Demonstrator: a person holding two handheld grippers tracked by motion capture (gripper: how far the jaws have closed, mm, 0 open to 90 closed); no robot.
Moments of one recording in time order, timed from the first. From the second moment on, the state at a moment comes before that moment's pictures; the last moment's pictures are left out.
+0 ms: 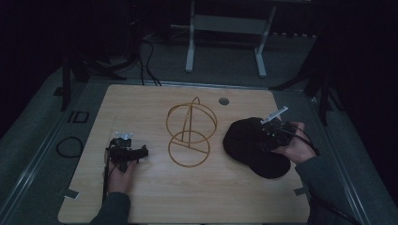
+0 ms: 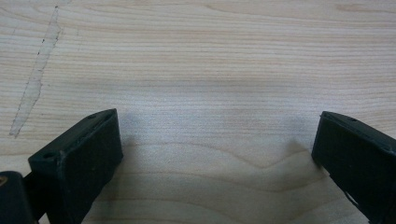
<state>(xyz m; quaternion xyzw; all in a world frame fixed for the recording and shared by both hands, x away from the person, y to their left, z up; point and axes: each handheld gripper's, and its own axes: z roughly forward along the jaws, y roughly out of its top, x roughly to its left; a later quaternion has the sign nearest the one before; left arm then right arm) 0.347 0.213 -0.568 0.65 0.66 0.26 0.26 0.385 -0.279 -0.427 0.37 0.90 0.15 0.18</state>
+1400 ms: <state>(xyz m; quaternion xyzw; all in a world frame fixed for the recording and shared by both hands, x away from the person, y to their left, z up) 0.347 0.213 -0.568 0.65 0.66 0.26 0.26 0.423 -0.292 -0.462 0.39 0.92 0.06 0.03</state>
